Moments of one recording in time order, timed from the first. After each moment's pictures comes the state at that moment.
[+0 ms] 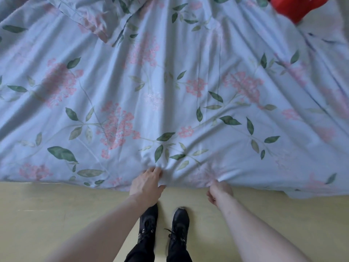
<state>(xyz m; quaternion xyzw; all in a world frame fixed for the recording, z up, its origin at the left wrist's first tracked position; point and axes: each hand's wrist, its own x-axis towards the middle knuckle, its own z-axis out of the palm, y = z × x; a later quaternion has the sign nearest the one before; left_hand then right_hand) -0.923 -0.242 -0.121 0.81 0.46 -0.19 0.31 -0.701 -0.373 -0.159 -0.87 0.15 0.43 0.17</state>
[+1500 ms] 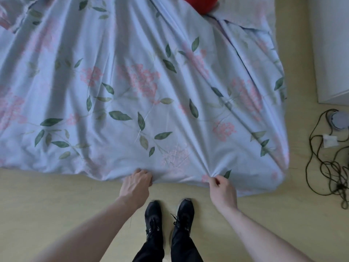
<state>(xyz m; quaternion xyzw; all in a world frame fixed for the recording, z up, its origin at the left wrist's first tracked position) -0.568 -0.467 -0.116 0.82 0.48 -0.22 0.24 -0.310 -0.606 -0.099 -0.88 -0.21 0.40 0.14</state>
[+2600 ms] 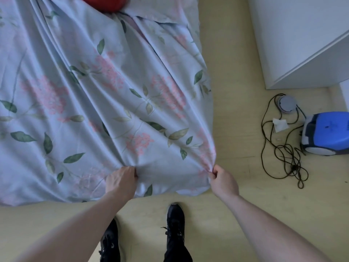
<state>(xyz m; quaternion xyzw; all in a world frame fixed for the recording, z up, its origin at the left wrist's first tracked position) -0.328 -0.517 -0.128 0.79 0.52 -0.25 0.20 -0.052 -0.708 -0.133 -0.92 -0.23 0.32 0.03</state>
